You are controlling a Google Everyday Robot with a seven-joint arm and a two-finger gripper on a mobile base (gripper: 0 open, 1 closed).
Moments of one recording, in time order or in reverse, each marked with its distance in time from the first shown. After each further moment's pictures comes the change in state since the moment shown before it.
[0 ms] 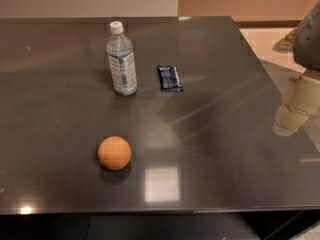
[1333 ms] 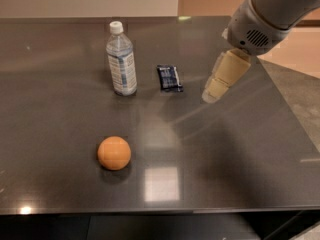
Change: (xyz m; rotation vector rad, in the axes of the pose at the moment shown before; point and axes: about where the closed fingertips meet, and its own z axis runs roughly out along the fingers) arm -0.101 -0.051 0.042 0.010 -0.201 0.101
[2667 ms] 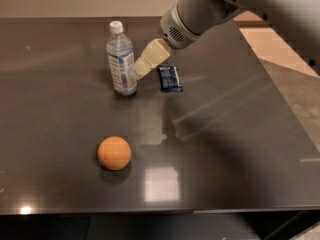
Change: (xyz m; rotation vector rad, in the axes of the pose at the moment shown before) arm -0.141 -0.033 0.099 -0.054 -0.316 0.088
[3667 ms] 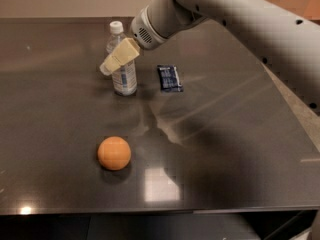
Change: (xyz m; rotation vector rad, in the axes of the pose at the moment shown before) arm -0.051 0.011 0.063 -0.069 -0.101 0.045
